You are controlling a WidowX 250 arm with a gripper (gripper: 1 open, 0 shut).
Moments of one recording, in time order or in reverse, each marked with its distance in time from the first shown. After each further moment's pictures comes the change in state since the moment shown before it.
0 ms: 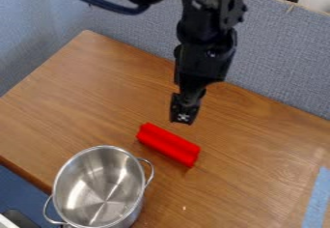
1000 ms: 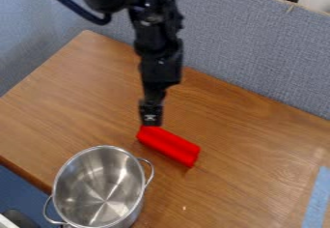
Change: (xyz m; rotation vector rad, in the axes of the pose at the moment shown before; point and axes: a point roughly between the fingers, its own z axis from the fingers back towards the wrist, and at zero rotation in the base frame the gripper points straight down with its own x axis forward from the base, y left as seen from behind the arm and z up) arm -0.048 0.029 -0.056 -0.112 -0.100 0.059
